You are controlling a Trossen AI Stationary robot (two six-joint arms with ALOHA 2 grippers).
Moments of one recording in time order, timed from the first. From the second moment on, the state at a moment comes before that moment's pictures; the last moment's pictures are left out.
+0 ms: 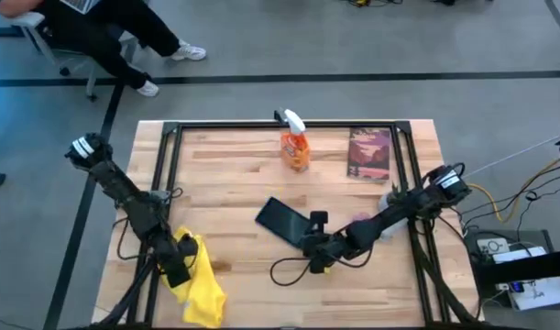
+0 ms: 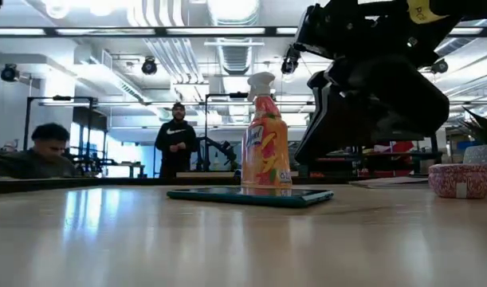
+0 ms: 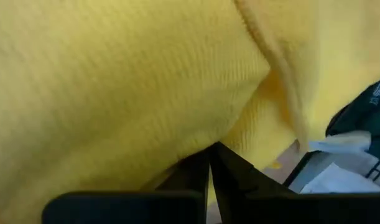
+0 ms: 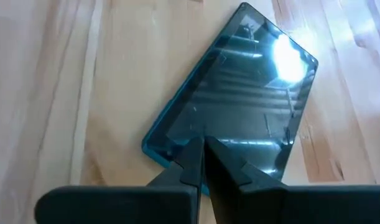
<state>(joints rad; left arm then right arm) -0.94 1.10 0.32 -0.23 0.28 -1.61 0.44 1.80 1.03 -0.20 0.50 0.20</state>
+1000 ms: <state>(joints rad) -0.92 1.40 0.80 -0.28 -0.39 -0.85 0.42 1.79 1.03 -0.10 0.50 0.14</state>
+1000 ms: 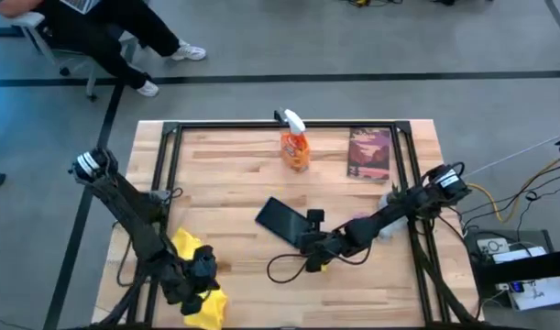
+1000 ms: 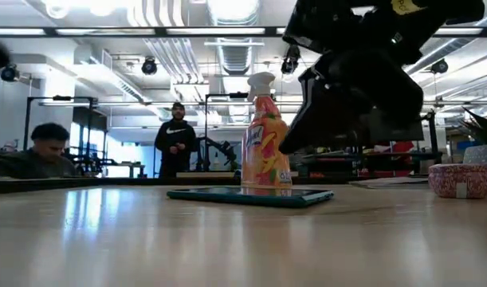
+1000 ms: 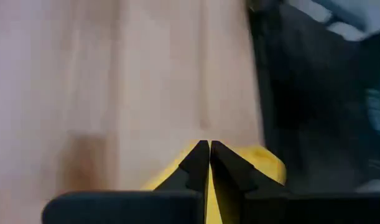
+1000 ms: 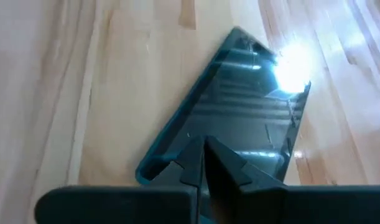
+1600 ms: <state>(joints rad) -0.52 1.35 0.84 0.03 -0.25 -0.02 0.40 1.66 1.12 -0.19 0.58 -0.26</state>
